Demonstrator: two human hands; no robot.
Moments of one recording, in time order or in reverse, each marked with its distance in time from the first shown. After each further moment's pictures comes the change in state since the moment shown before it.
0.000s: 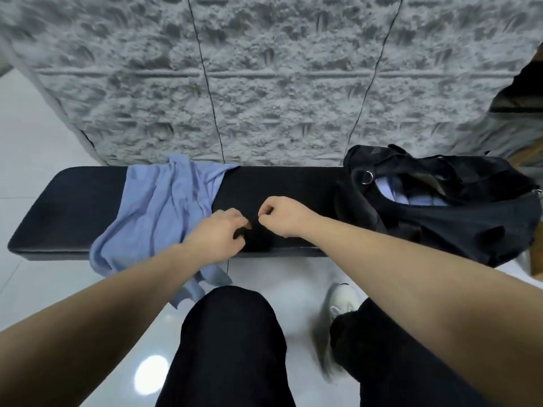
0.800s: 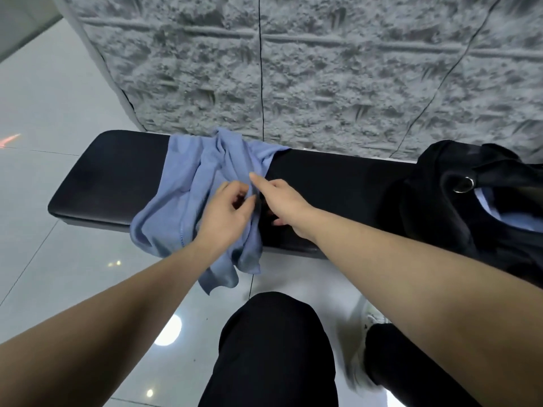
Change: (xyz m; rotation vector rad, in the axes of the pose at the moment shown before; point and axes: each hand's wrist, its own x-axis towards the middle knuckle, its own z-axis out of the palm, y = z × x) left_hand -0.006 -0.063 0.013 -0.635 0.576 -0.303; right_hand 0.084 -0.063 0.075 0.537 -0.097 0.141
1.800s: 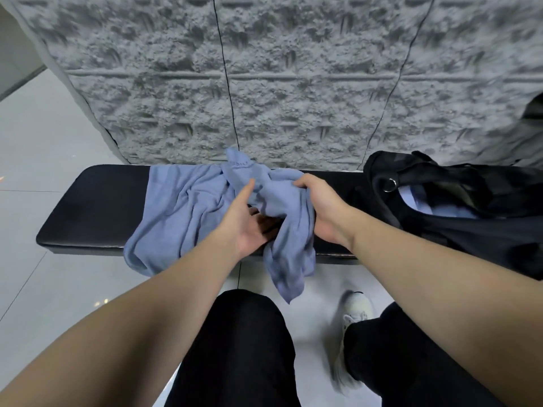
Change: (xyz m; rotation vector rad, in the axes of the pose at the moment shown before) left_hand -0.006 0.108 0.039 -1.165 -0.328 -0.911; right_hand -0.076 0.018 -0.106 0.630 0.072 -0.012
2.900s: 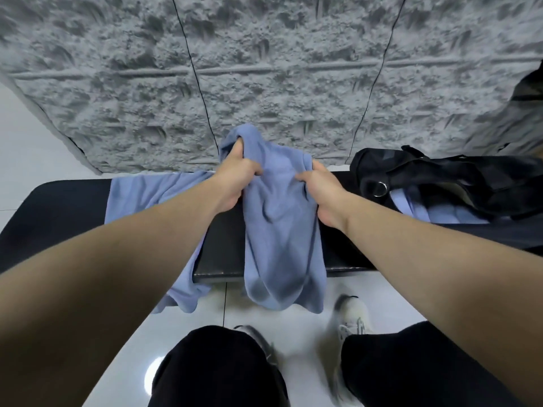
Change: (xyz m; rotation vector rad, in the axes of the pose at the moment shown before) left_hand 0.083 0.056 0.063 0.743 0.047 0.465; right_hand 0.061 -0.022 -0.051 -0.069 0.133 -0.151
